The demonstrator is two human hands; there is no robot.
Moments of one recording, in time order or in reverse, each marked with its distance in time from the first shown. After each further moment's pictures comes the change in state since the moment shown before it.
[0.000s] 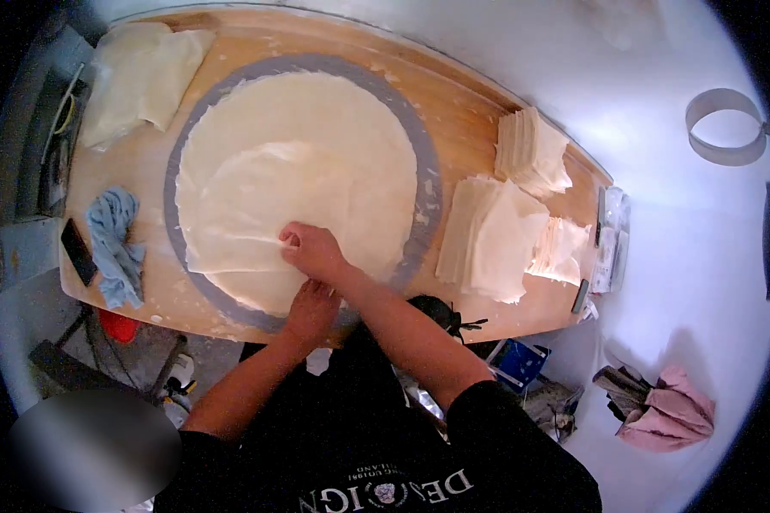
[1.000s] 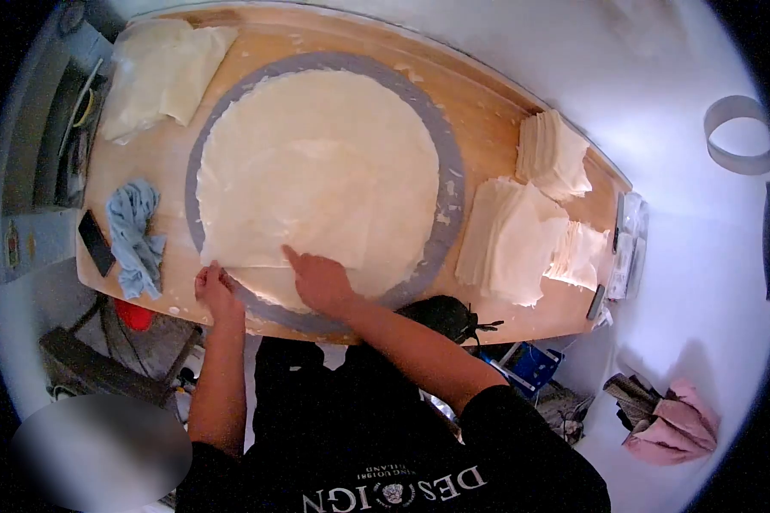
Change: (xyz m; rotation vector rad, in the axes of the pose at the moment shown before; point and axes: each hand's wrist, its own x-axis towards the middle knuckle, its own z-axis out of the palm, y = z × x) left_hand -0.081 -0.141 -0.048 -1.359 1.346 -1.094; right_hand -0.038 -0.012 0.050 -0.503 -0.052 -0.139
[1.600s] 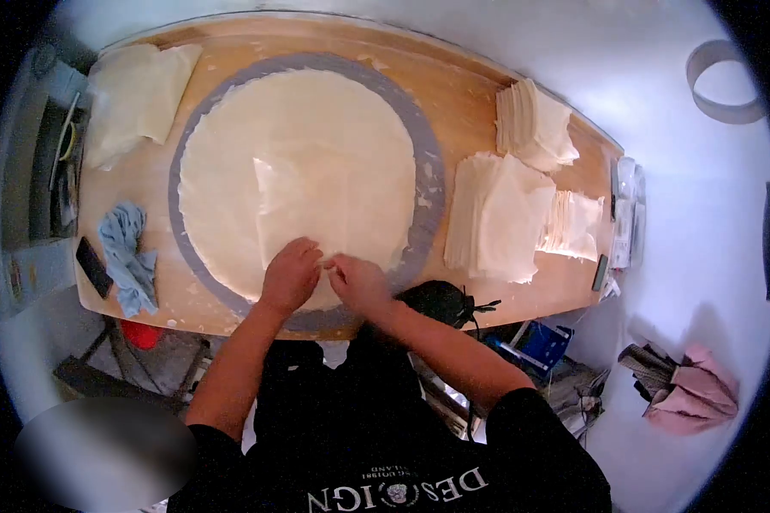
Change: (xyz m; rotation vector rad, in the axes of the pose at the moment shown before) left_hand -0.102 -0.010 0.101 1.096 -1.216 1.201; right_hand -0.068 0.054 -0.033 0.341 0.152 0.183
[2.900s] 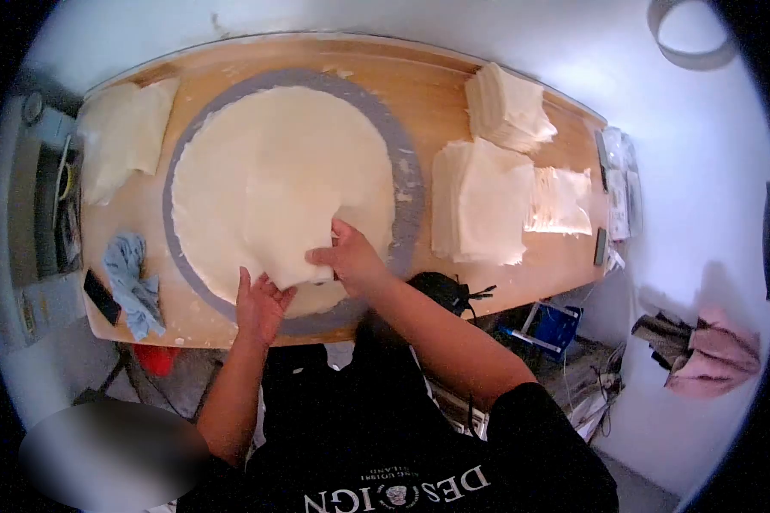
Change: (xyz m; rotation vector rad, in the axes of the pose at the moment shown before) left_hand -0.034 0.016 -0.033 -1.967 0.365 -1.172; right_hand 0.017 -0.041 -0.053 1.238 0.052 0.310
